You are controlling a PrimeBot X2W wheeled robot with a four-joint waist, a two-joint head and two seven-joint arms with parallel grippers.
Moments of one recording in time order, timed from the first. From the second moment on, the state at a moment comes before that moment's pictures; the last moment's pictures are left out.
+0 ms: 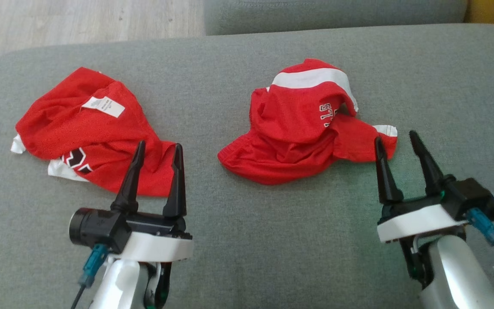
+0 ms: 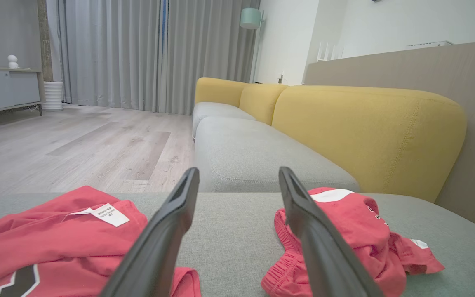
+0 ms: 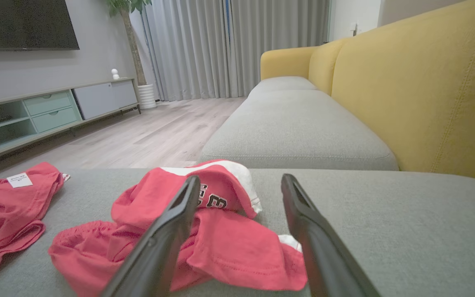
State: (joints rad) left arm -0.16 0.05 -0.27 0.14 -0.24 -0.03 -0.26; right arm -0.17 -0.07 0.10 0.28 0.11 0.13 -0.25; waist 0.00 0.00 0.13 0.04
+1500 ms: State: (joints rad) left arm -0.25 0.05 -0.33 0.14 -0.27 -0.02 -0.26; right arm -0.76 -0.21 -0.12 0.83 -0.12 0.13 -0.18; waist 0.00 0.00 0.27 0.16
